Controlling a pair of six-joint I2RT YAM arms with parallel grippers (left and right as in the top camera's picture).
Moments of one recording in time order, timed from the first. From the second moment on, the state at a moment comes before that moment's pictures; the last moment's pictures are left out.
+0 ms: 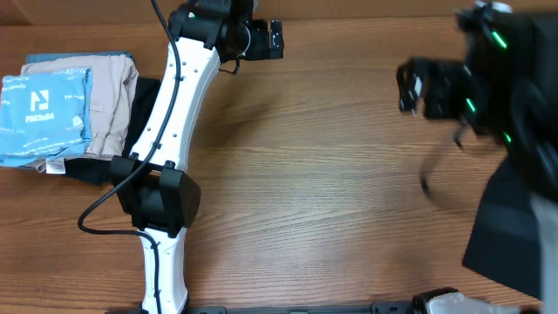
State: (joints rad) left arm -0.27 2.23 2.34 -1.07 0.21 -0.31; right arm 0.25 1.39 2.12 -1.41 0.01 0.24
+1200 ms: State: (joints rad) left arm -0.27 2.23 2.34 -1.07 0.20 -0.31; right arm 0.22 0.02 0.12 0.08 -0.02 0.25
